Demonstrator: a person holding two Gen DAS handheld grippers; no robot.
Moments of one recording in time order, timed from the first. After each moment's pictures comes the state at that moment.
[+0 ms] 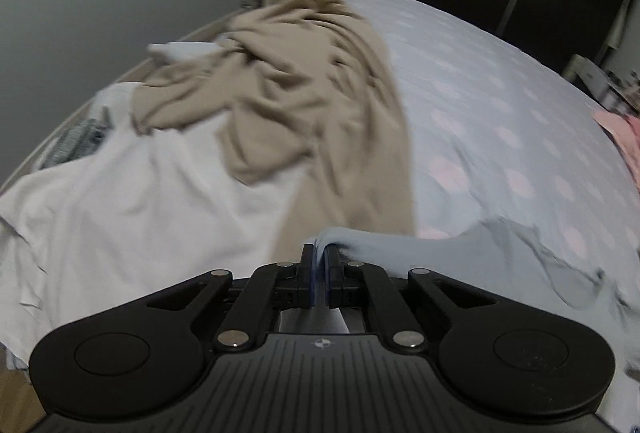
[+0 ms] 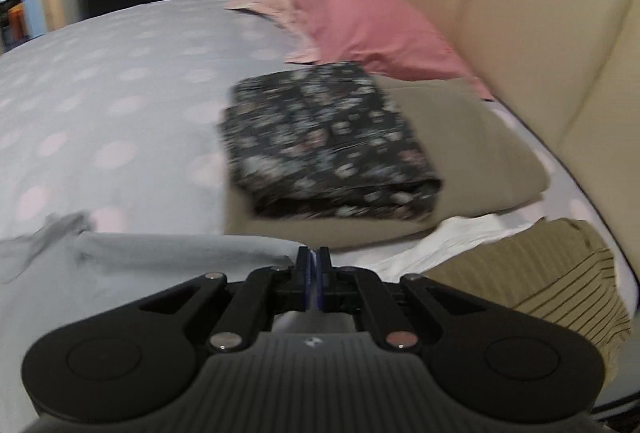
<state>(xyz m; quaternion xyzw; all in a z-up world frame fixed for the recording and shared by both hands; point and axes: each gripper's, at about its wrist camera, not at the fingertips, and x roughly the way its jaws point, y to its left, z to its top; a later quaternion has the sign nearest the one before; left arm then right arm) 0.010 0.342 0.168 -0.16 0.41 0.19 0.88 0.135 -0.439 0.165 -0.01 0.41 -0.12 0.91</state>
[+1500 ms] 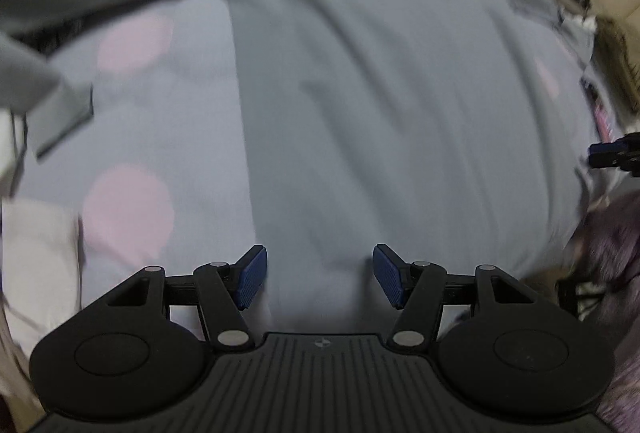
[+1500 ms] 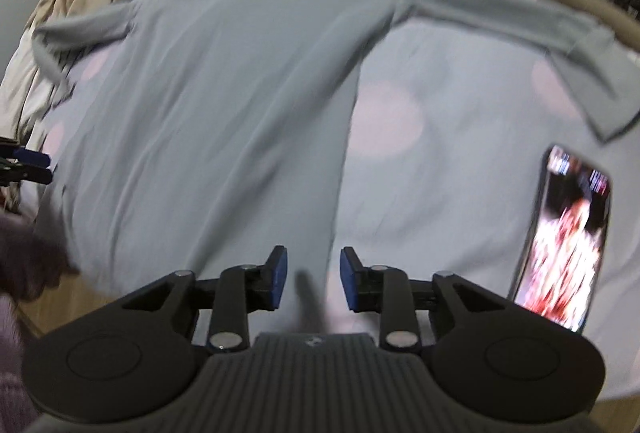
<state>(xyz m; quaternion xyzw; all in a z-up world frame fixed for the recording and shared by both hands) -0.111 0.139 0.052 0.00 0.62 -0.13 0.77 -0.082 -0.301 0.054 -0.03 0.57 0.25 0.78</state>
